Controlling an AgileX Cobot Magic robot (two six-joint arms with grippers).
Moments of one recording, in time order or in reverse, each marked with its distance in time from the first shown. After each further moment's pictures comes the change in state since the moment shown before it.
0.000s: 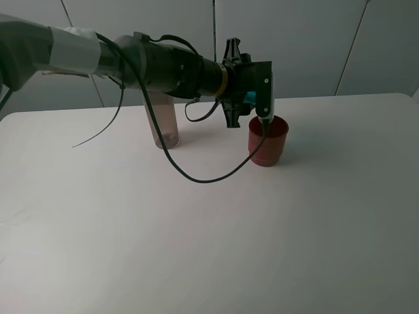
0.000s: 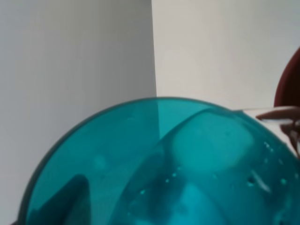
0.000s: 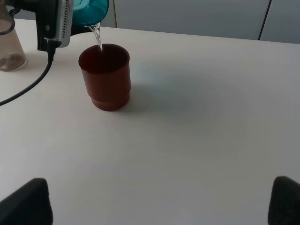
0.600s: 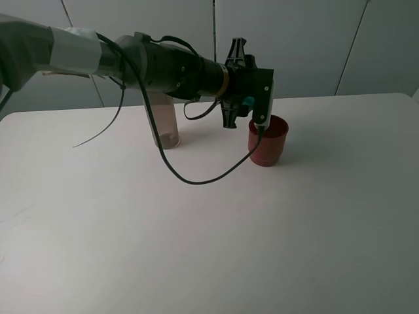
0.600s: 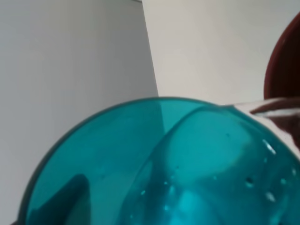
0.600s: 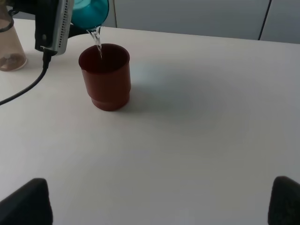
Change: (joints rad) left arm -0.004 0.000 0.000 0.051 0.000 0.076; right arm 0.000 0.000 0.000 0.000 0.000 0.000
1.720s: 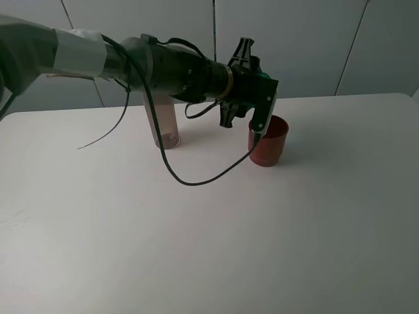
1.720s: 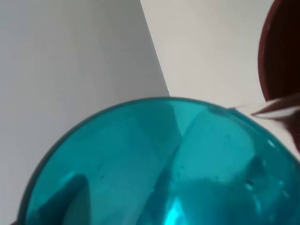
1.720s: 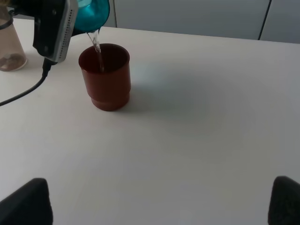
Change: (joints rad) left arm -0.030 0.000 0.000 0.008 0.092 0.150; right arm 0.000 0.000 0.000 0.000 0.000 -0.002
